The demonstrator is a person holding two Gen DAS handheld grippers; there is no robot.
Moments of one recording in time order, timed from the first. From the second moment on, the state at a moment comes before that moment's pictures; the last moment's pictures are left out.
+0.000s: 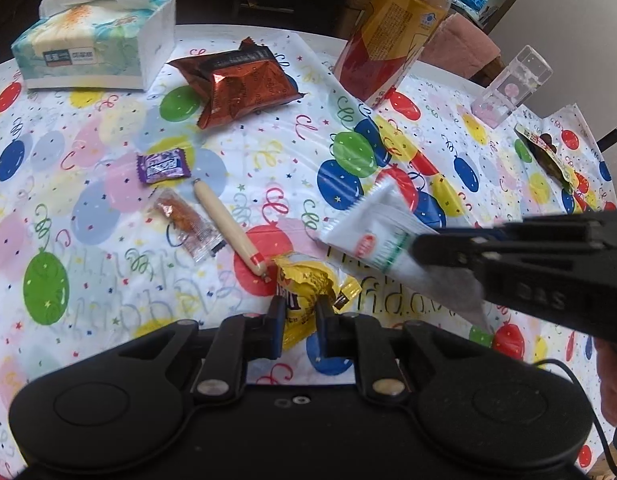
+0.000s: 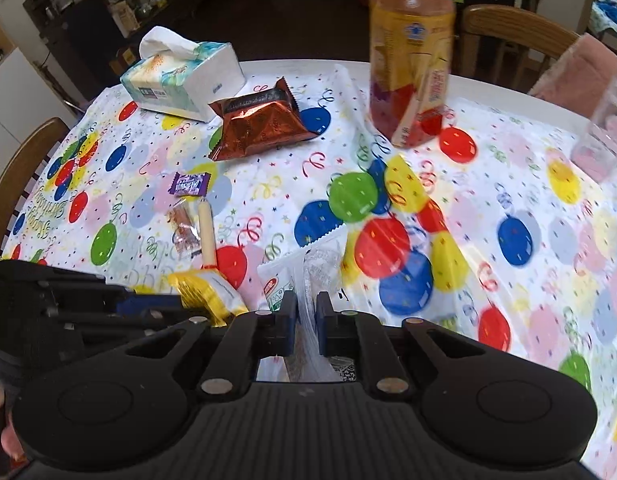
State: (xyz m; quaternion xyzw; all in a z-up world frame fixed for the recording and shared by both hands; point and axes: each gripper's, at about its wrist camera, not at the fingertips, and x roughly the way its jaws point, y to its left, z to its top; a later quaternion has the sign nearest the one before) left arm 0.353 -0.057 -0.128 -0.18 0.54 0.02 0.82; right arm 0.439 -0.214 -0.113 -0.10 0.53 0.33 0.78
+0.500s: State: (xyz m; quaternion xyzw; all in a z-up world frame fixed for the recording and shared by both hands) left arm 0.310 -0.055 -0.088 -0.19 0.52 -0.02 0.83; right arm 0.379 -0.251 -0.062 -0.08 0.51 0.30 0.80
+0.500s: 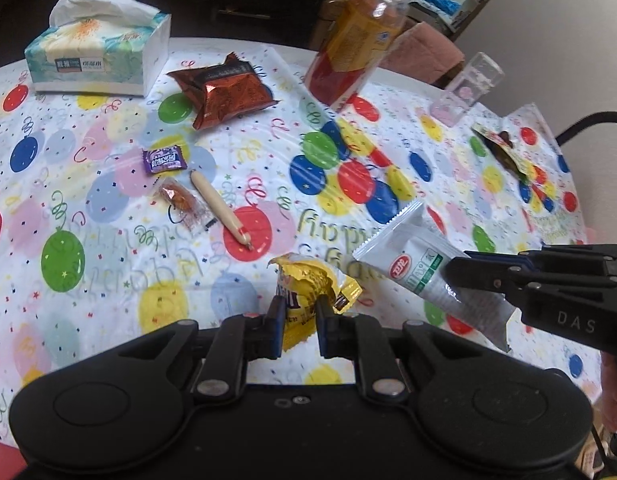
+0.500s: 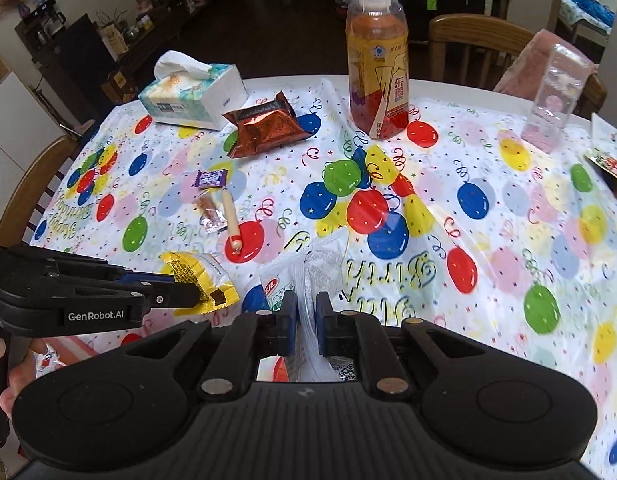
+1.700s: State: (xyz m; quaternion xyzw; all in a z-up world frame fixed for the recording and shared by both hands) left arm 0.134 -0.009 -0.026 -0.14 0.50 -0.11 0.85; right arm 0.147 -0.212 0.000 -0.04 0.48 0.30 0.82
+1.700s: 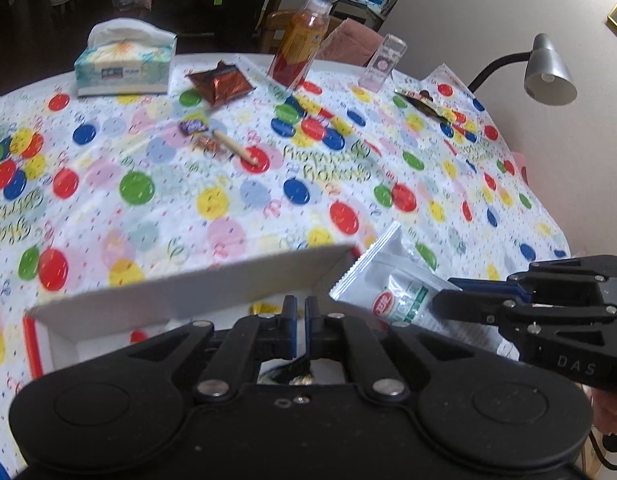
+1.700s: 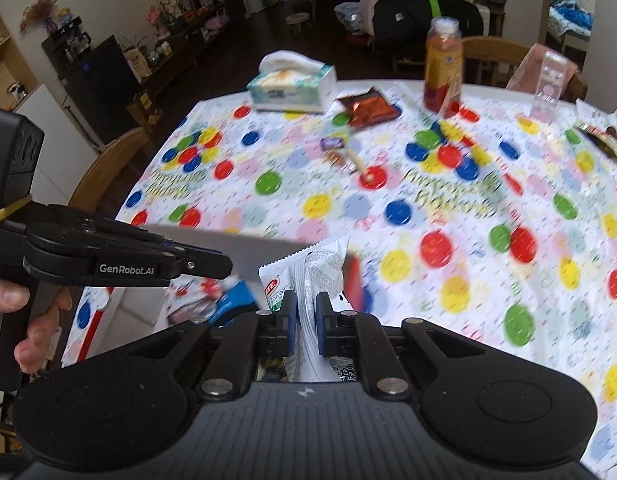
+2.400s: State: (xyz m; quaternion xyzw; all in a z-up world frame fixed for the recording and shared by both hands) left arm 0.082 0.007 -0.065 -0.11 0.53 -0.10 0.84; right arm 0.120 -0.159 -0.082 -0.06 0.52 0.28 0.81
